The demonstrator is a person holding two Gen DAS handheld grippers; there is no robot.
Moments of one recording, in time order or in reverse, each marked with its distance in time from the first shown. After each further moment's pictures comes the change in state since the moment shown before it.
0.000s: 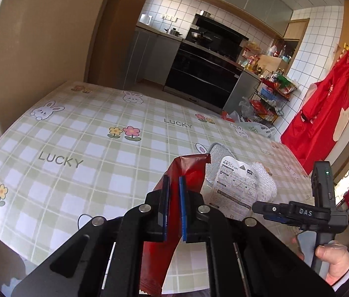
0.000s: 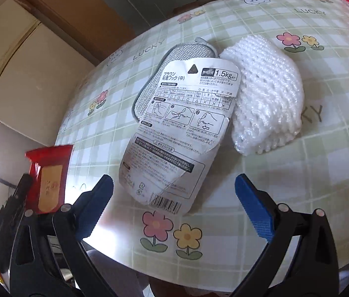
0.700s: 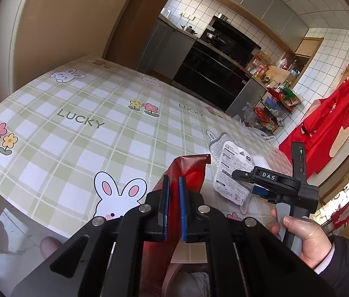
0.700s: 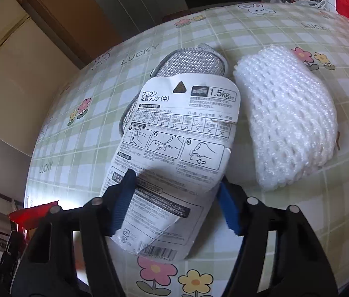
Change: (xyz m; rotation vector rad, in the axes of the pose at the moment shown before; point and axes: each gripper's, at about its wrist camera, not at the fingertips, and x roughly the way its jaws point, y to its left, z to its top) left arm -0.020 0.037 -0.039 -0.129 0.017 -0.024; right arm 0.038 0.017 0.019 -0.043 -0.052 -0.100
